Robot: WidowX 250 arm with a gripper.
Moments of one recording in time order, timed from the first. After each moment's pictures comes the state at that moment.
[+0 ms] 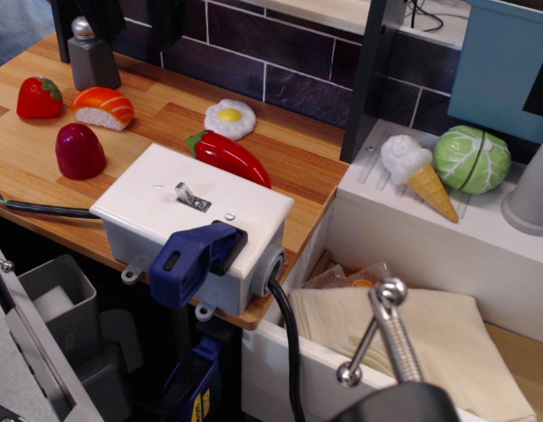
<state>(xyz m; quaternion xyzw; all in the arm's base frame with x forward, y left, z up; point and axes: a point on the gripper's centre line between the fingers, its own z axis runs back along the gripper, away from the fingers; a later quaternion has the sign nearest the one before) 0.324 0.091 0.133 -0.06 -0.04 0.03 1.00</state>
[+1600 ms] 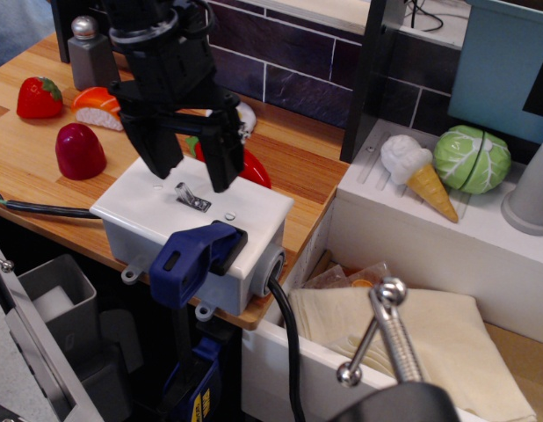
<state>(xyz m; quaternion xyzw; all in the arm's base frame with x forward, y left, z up) 0.257 0.005 0.084 -0.12 -0.03 -0.02 0.99</state>
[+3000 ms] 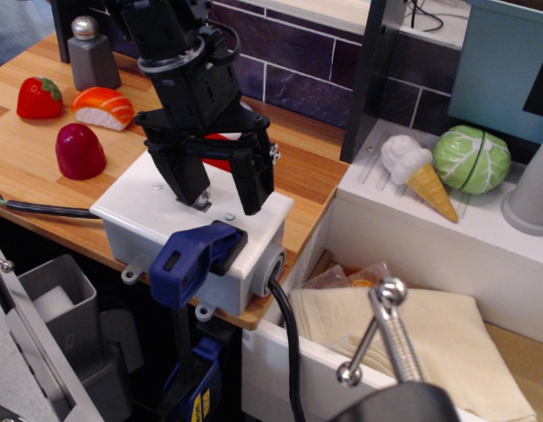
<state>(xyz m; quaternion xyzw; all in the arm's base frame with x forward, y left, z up) 0.252 -0.023 0.073 -0.16 -0.02 -0.01 0.99</state>
